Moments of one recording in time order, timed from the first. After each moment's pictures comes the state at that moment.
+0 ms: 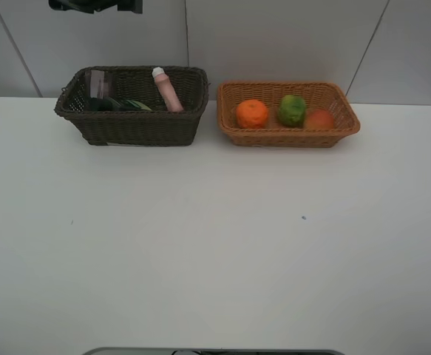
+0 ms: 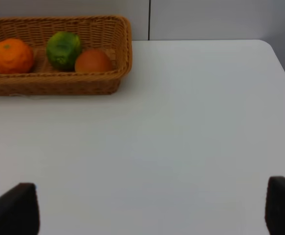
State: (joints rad) left arm -0.36 1.68 -1.36 0.34 0.35 -0.49; right arm 0.02 0.00 -0.52 -0.12 1.06 0.07
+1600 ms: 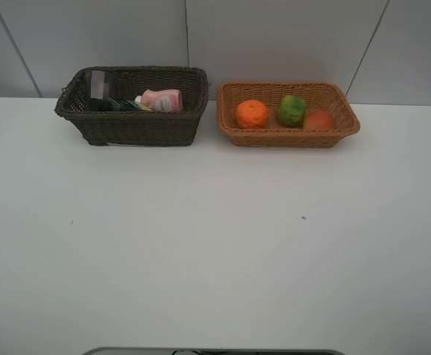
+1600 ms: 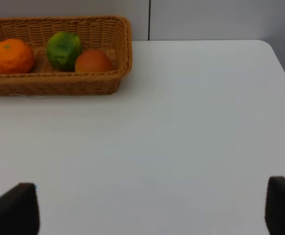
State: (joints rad) left arm -0.36 0.25 -0.77 0.04 1.13 -0.06; right arm 0.02 0.00 -0.52 -0.12 1.06 0.07
